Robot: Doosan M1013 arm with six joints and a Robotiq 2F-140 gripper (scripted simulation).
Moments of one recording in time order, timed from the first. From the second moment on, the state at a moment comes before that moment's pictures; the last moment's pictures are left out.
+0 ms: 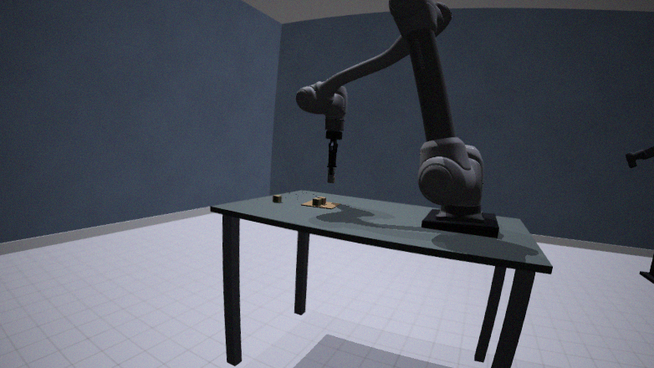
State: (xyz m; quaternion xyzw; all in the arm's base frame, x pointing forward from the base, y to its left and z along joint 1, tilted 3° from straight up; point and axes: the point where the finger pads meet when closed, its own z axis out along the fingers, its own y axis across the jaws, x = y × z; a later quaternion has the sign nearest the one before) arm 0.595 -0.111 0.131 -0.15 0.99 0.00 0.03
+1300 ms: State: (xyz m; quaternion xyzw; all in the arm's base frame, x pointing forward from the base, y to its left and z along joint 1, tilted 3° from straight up) arm 0.599 -0.080 0.136 -0.67 0.74 -0.02 0.02
